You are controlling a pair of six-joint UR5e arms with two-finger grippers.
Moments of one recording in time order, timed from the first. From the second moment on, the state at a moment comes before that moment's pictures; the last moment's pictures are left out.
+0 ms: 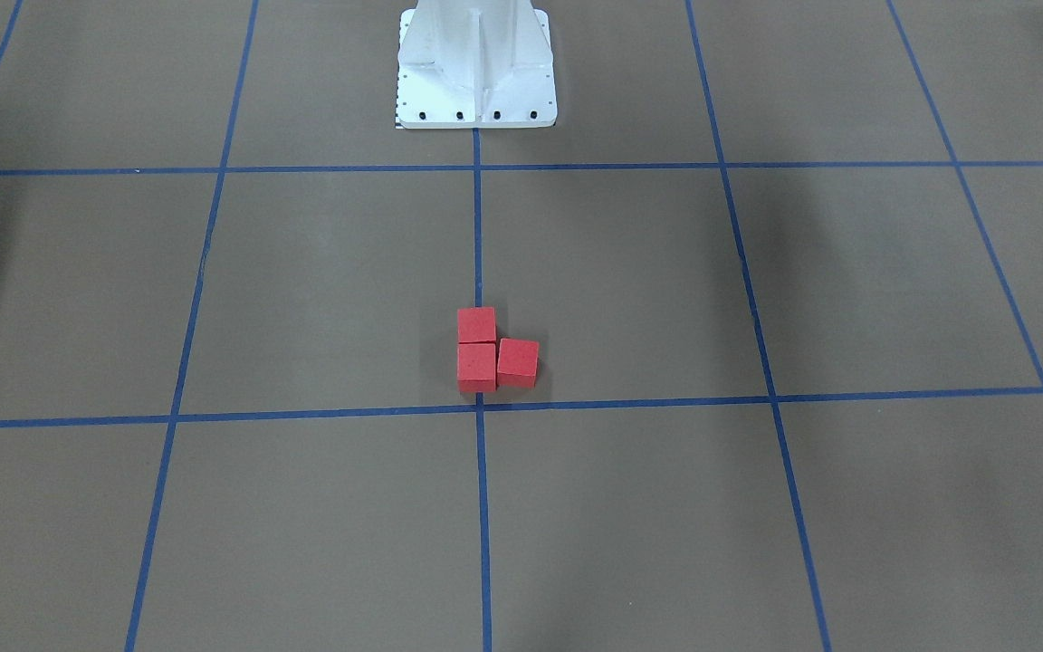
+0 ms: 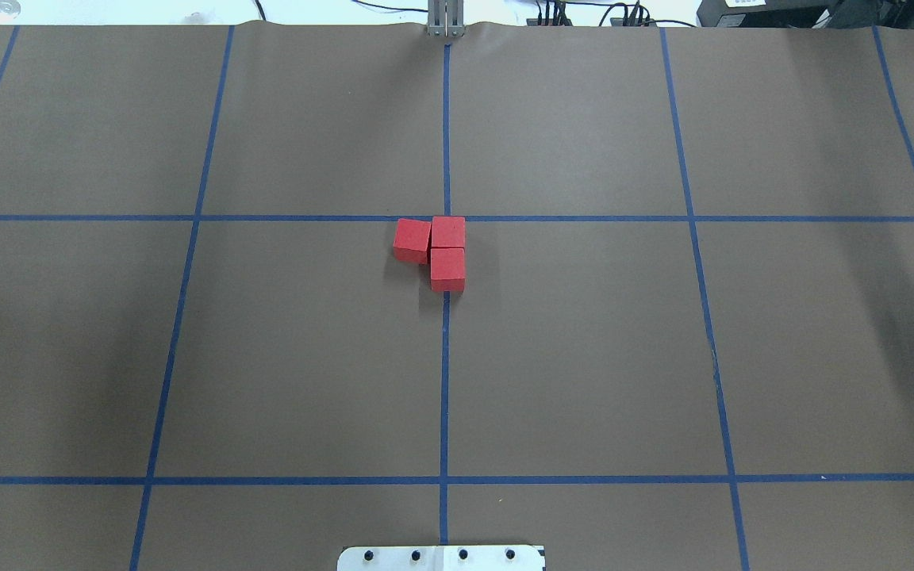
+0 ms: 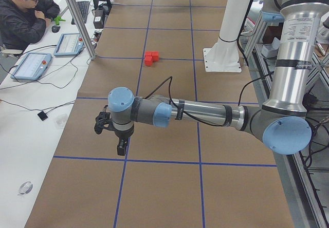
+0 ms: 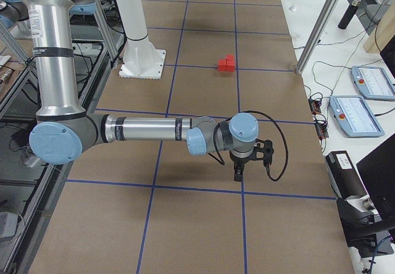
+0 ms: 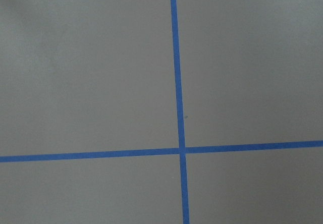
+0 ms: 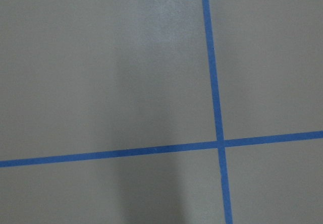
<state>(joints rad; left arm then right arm) -1.57 -1.64 -1.62 -1.63 -2.31 -0.08 1.54 -1.52 1.56 -1.41 2.42 0.29</state>
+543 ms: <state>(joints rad) -1.57 -1.60 -1.64 -1.63 -2.31 -0.07 1.61 -1.54 1.67 -1.67 2.41 0.07</state>
